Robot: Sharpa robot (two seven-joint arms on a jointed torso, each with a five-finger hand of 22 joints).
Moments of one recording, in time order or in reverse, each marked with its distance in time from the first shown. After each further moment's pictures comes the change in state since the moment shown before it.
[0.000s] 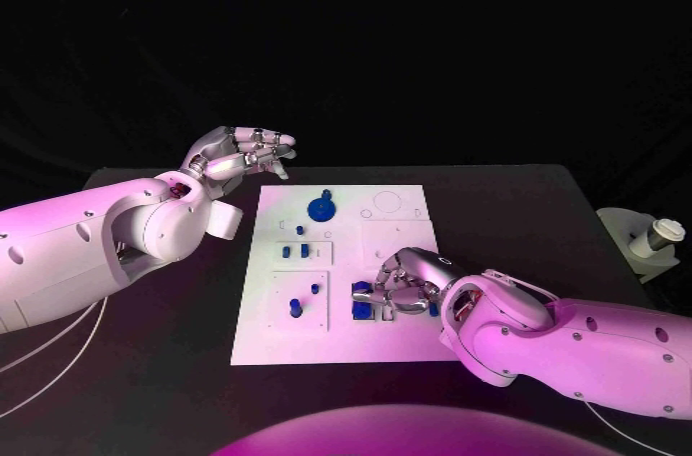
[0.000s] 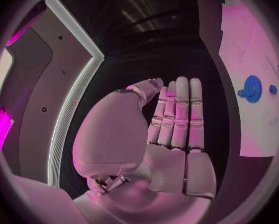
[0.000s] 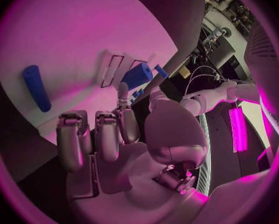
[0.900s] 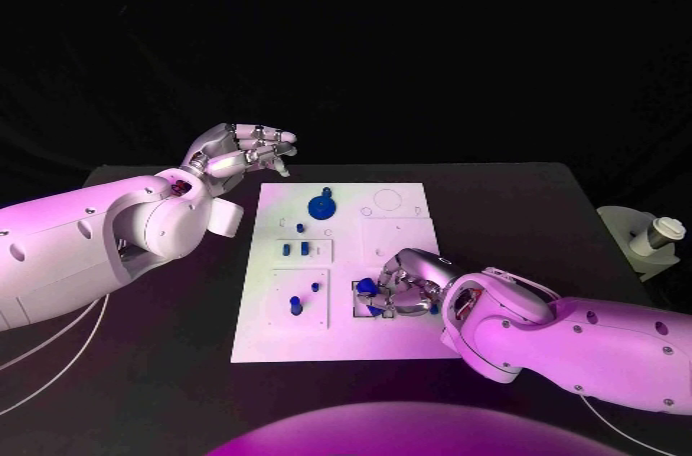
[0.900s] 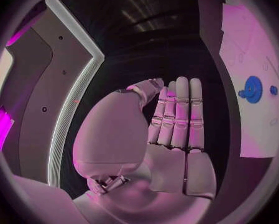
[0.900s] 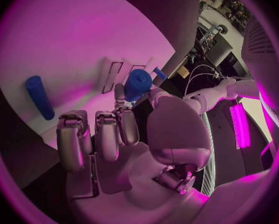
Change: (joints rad) left arm 0.000 0.004 0.000 -0.001 0.000 -0.001 0.003; left_hand 0.008 0.000 0.000 -0.006 0.000 0.000 0.000 0.000 0.001 0.004 -0.004 0.000 0.000 0.000 0.000 0.000 -0.001 0.000 0.000 0.000 0.004 0.001; right arm 0.000 0.004 0.000 -0.018 0.059 0.036 0.027; right_hand 0.042 -0.067 0.284 -0.001 0.148 -0.004 0.029 -0.028 -0.020 0.000 0.000 0.038 0.000 0.000 0.000 0.000 0.000 0.000 0.000 0.000 0.016 0.000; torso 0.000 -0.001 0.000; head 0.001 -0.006
